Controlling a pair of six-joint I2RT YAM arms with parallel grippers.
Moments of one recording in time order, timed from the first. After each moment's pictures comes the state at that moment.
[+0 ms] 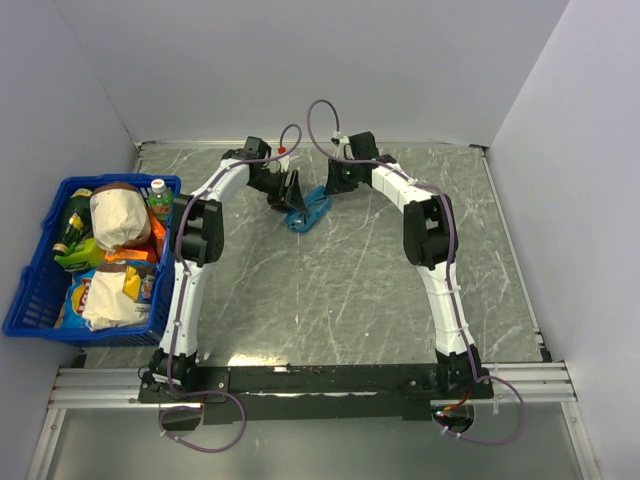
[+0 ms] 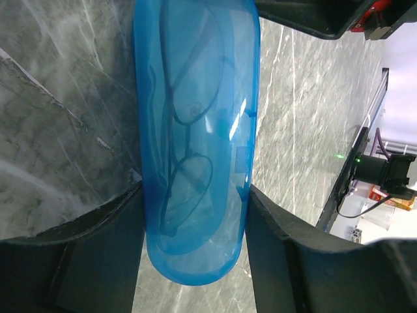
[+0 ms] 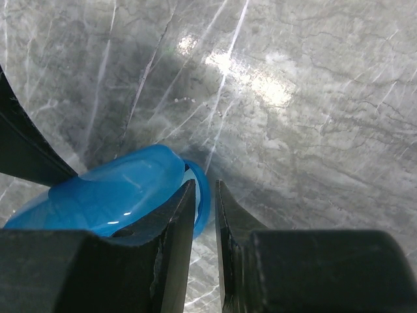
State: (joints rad) left arm -0.26 2.54 2.22 -0.86 0.90 -0.02; right arm 0.33 2.49 2.13 -0.46 -0.43 0.14
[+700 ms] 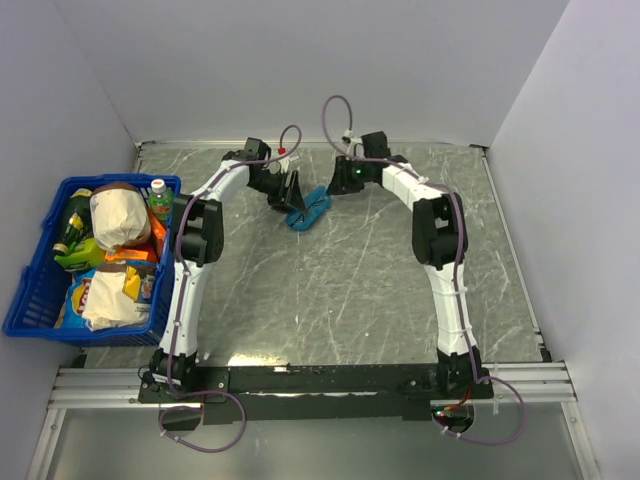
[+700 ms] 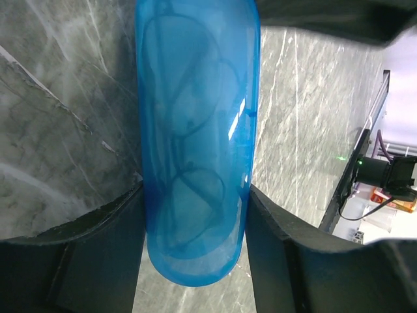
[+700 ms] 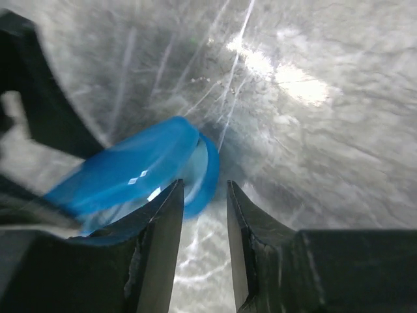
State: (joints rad) left arm -0.26 2.54 2.20 -0.83 0.90 -0.03; right arm 0.29 2.44 2.04 -0.43 -0.53 0.18
